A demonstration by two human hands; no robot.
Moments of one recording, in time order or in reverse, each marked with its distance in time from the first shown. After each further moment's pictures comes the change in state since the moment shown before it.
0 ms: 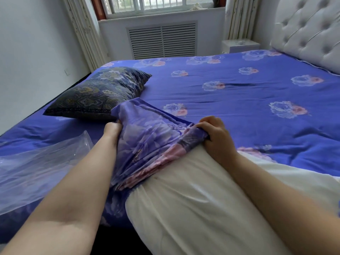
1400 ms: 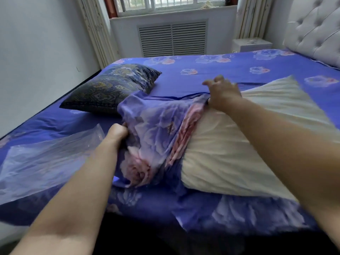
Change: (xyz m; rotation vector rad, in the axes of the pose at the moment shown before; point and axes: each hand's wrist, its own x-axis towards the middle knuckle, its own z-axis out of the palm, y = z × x) left_hand -0.051 -0.013 -0.028 0.228 0.009 0.064; right_hand 0.118 -0.023 -0.024 -0.628 -0.363 0.306
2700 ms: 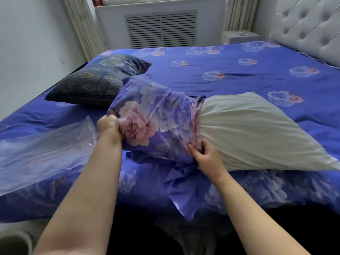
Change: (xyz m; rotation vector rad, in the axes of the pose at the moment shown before) left_hand -0.080 0.041 0.009 -0.564 0.262 -0.102; right_hand -0.183 -0.033 0.114 1.292 0.059 0.241
